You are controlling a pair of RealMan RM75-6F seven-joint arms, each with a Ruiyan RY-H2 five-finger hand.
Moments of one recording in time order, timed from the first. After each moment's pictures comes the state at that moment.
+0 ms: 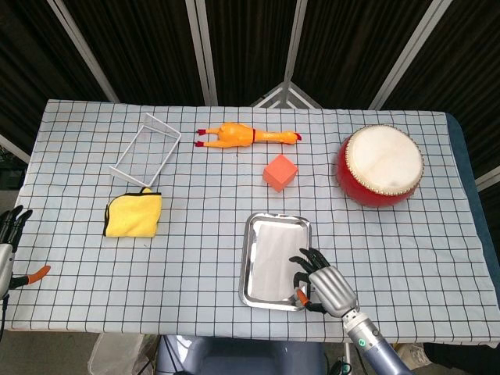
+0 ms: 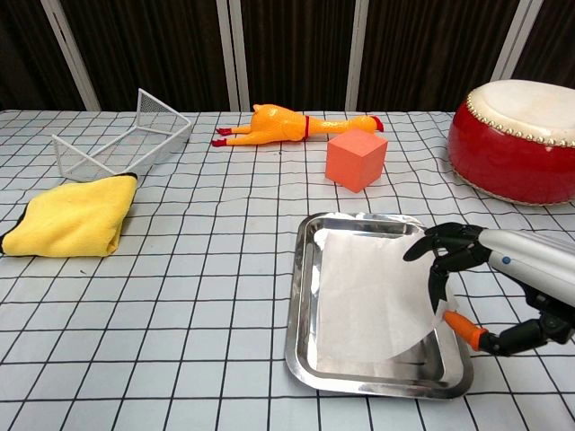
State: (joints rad) left arm -0.09 -1.10 -0.07 -1.63 1.43 1.47 0.04; right arm 0.35 -1.48 -0.05 -1.71 -1.57 1.16 -0.11
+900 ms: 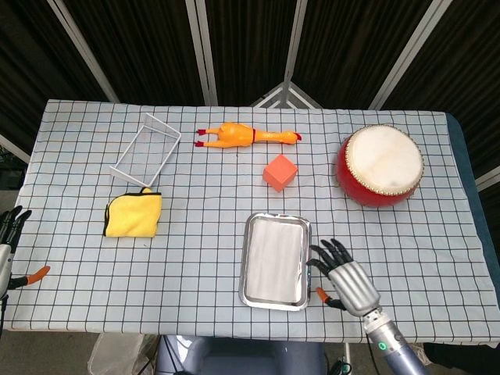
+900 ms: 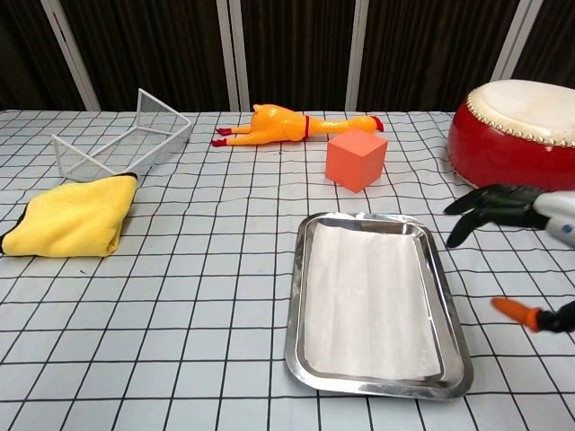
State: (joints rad) left arm -0.09 -1.10 -0.07 -1.63 1.44 1.48 0.02; right arm 0.30 -1.33 -0.05 -1.75 -1.62 1.30 -0.20
